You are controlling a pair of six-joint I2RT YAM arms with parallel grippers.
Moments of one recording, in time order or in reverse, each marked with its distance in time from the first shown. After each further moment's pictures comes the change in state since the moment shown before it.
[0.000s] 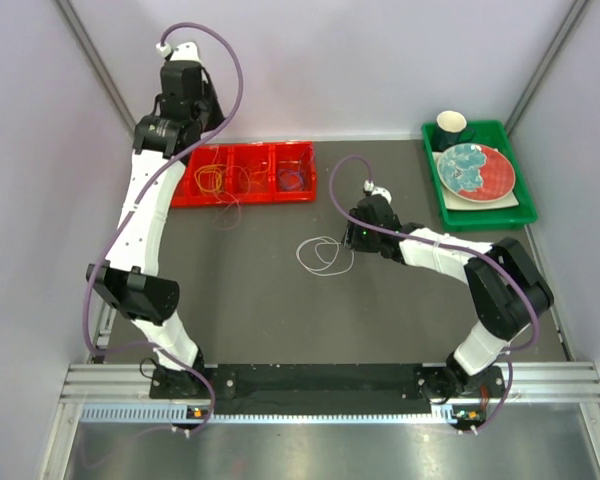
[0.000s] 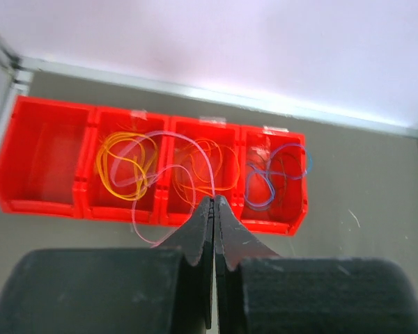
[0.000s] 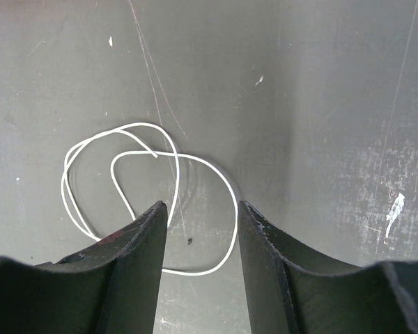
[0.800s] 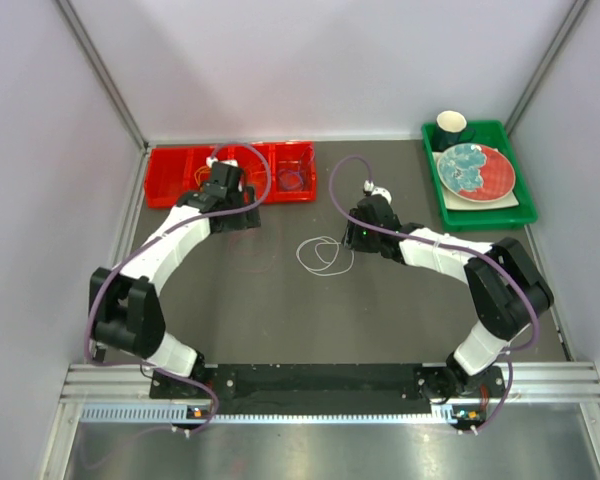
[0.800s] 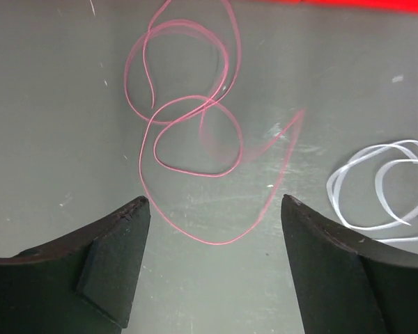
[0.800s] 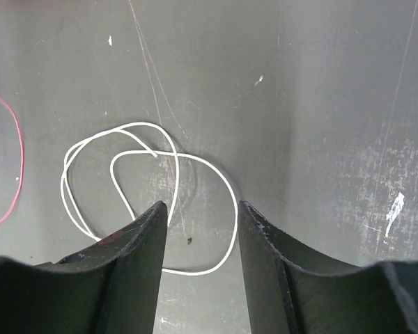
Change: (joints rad) left arm -0.090 -0.257 -0.918 0.150 0.076 -0.088; right arm 0.000 0.000 0.000 -0.002 0.000 -0.001
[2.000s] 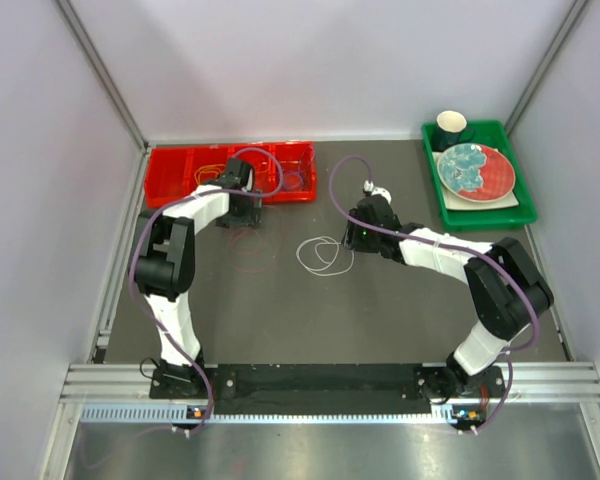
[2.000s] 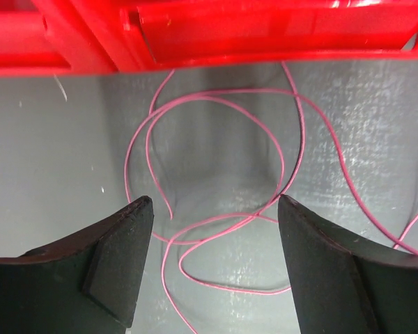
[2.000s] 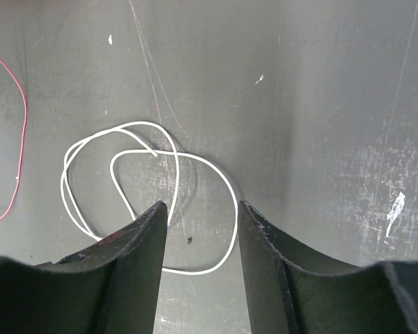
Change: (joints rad) left arm 0.067 0.471 0.171 0.101 -0.016 0.209; right arm 0.000 0.000 0.000 -0.002 -0.002 0.000
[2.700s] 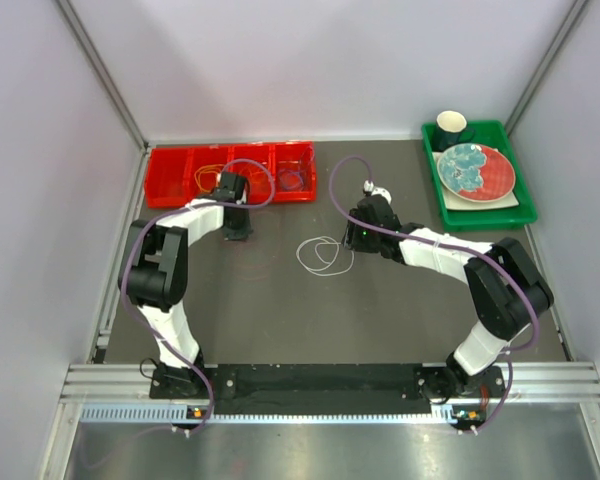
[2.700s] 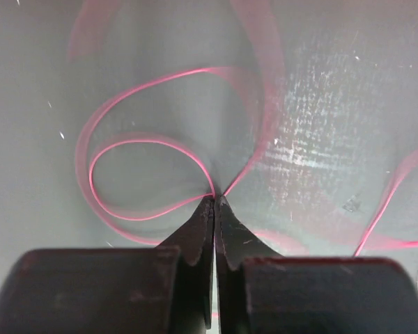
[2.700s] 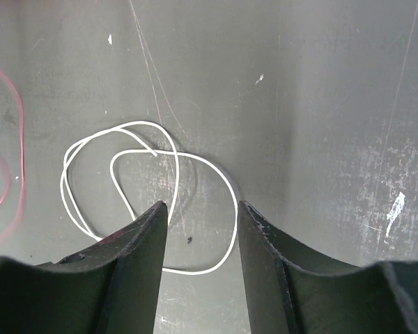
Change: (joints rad) left arm 0.015 -0.092 -0.178 0.089 0.089 -0.148; right arm 0.000 0.000 0.000 0.000 0.000 0.000
